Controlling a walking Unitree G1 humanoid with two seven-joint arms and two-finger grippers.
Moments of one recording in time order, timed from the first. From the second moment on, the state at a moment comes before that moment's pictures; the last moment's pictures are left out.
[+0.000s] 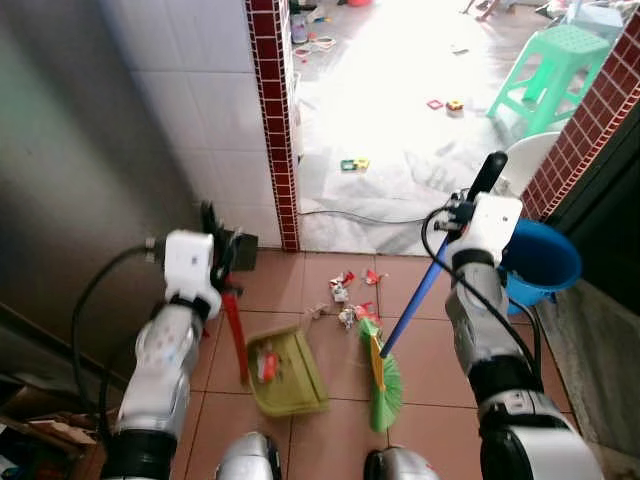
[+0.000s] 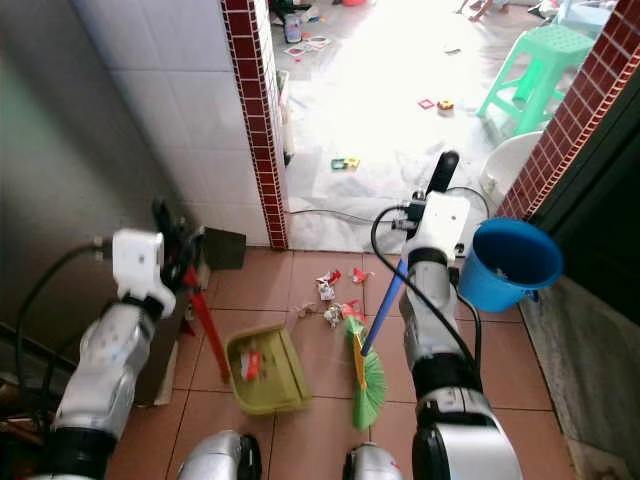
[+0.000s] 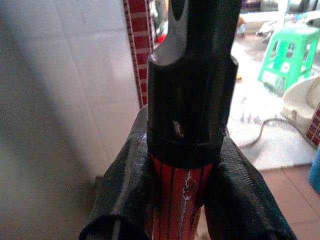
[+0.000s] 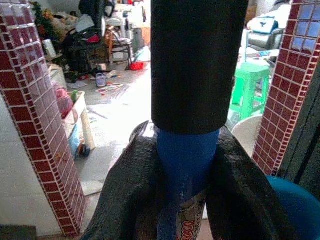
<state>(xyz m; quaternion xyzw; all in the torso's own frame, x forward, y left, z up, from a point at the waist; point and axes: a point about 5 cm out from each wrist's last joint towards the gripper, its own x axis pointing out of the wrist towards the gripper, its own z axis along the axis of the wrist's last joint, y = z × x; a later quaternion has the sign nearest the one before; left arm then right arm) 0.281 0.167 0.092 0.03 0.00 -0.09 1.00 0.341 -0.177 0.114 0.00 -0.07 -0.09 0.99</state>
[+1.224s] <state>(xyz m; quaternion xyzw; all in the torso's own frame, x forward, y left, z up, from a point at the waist) 0.274 0.163 0.093 0.00 0.00 -0.10 0.99 0.333 -0.170 0.116 -0.04 -0.05 -0.06 1.00</state>
